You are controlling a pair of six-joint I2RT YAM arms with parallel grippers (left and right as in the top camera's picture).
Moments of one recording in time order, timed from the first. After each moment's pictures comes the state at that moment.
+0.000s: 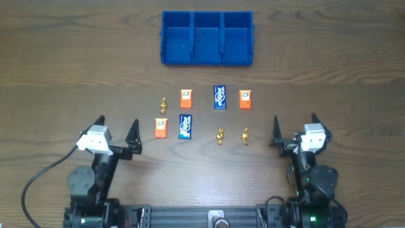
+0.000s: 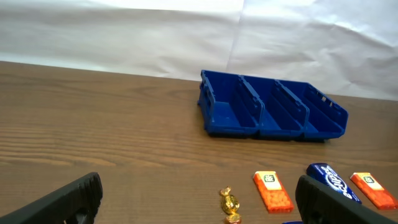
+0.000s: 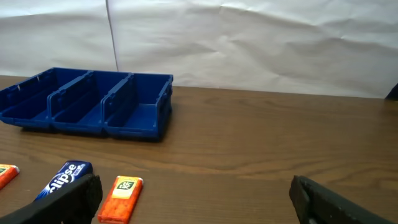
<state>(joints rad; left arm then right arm) -0.03 0.01 0.03 -0.11 0.18 -0.17 0.03 0.01 0.01 -0.07 -0.03 -0.04</state>
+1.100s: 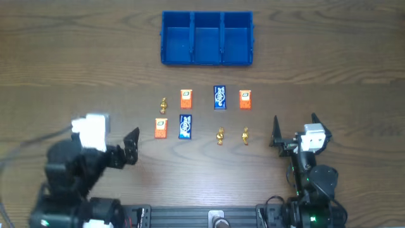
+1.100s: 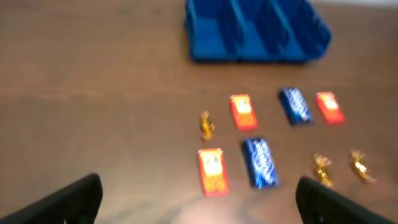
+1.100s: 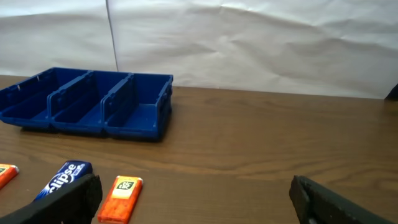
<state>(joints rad) -0.12 0.46 0.69 -0.81 0.18 -0.10 0.03 0.01 0.01 -0.07 -0.03 -0.04</state>
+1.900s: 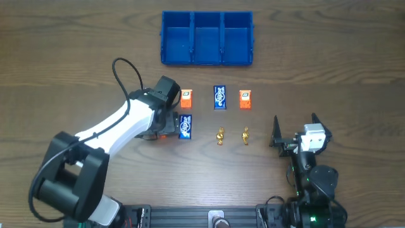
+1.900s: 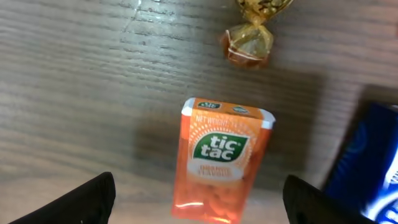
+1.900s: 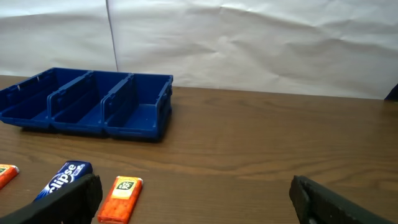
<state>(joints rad) -0.48 1.70 0.96 -0.78 -0.08 -0.59 0.03 0.01 0.01 -0.07 -0.03 -0.04</state>
